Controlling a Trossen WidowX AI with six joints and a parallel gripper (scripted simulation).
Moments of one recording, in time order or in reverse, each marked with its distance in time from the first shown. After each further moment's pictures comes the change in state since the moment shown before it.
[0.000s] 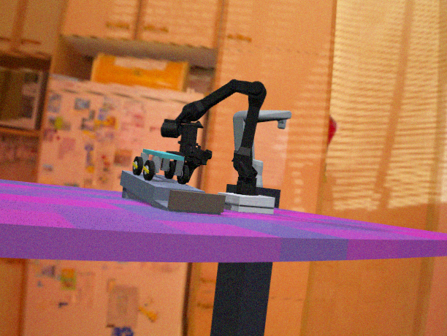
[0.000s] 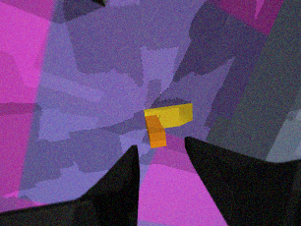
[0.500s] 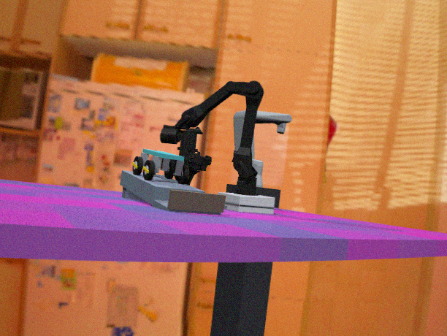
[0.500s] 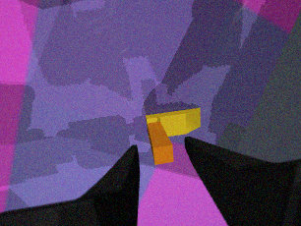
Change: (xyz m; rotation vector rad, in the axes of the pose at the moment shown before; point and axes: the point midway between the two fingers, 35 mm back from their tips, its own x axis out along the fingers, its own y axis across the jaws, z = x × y) arm 0.022 0.000 0.001 -0.002 -0.003 0.001
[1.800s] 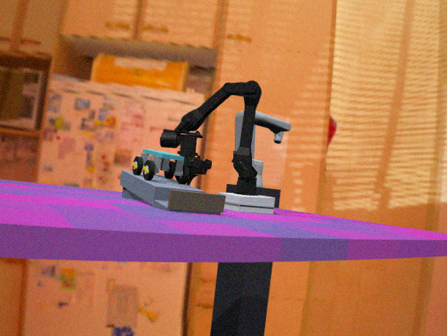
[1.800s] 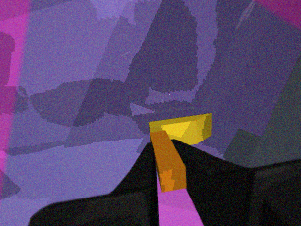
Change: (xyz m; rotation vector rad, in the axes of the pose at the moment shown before) arm 0.014 0.001 0.003 0.002 -0.009 0.005
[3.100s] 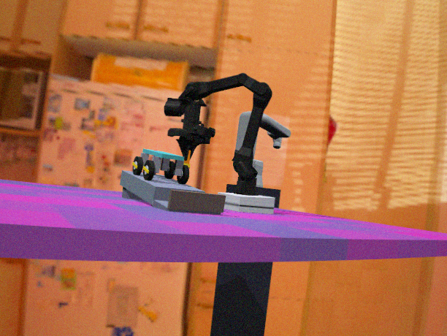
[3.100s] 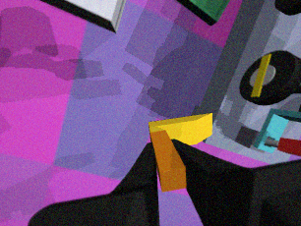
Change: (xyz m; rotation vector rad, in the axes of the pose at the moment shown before) arm -0.117 0.000 0.001 0.006 0.007 -0.002
